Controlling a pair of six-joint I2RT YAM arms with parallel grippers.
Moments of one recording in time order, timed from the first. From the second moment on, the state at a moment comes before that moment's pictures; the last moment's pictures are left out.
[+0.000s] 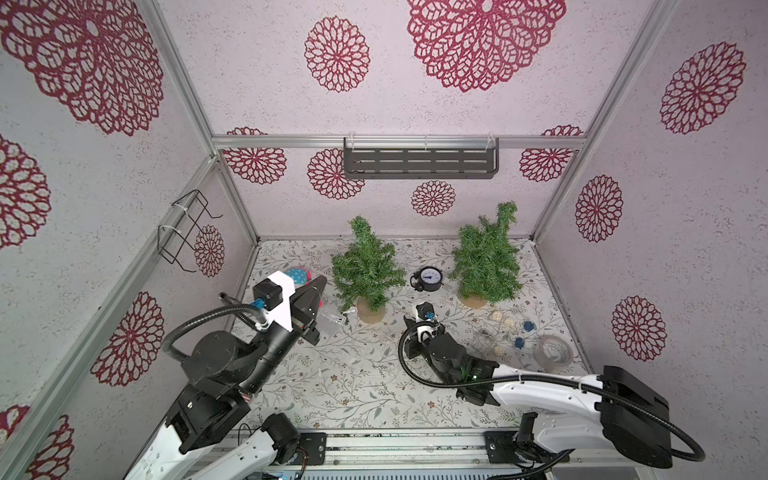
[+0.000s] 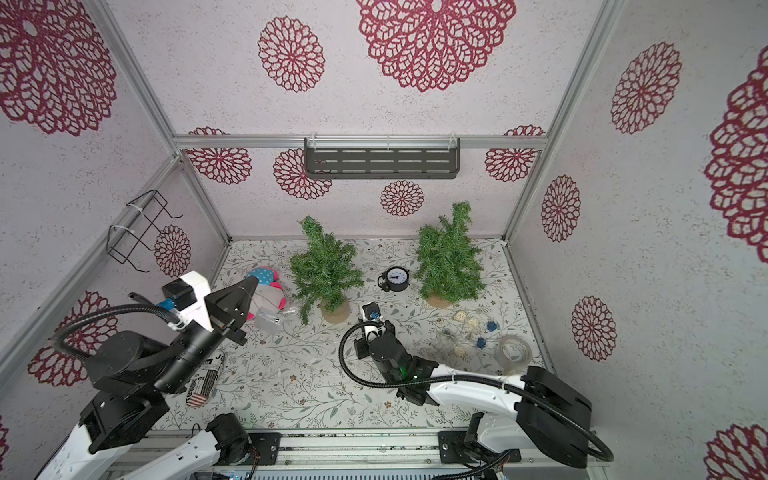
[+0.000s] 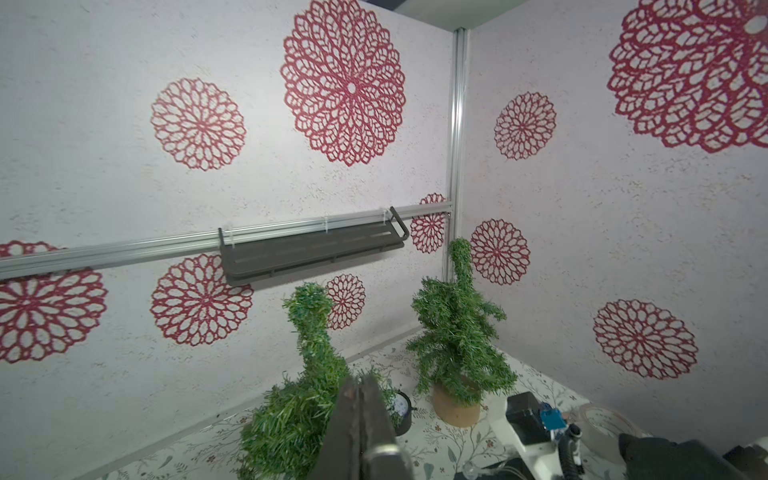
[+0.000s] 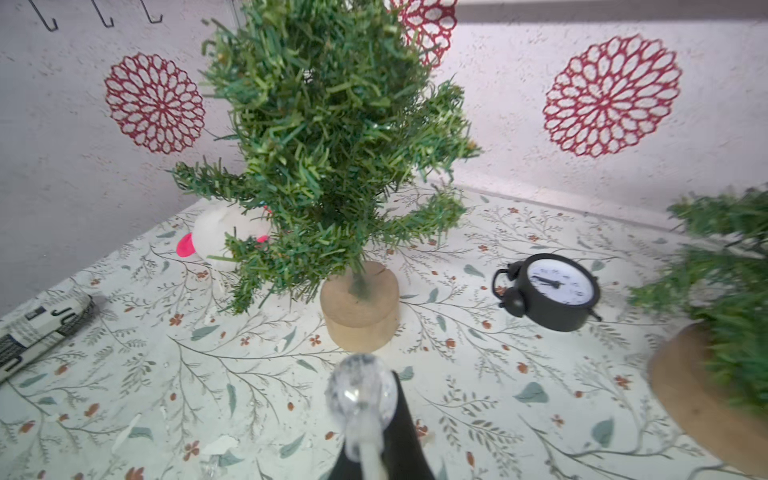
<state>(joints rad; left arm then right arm) -0.78 0.53 1.02 -0.27 -0.28 0.07 1.12 1.21 0.64 0.34 0.61 0.18</state>
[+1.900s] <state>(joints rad) -0.03 1.11 1.05 0.05 -0.21 -0.20 0.57 2.32 2.52 -0.19 0.10 -0.20</state>
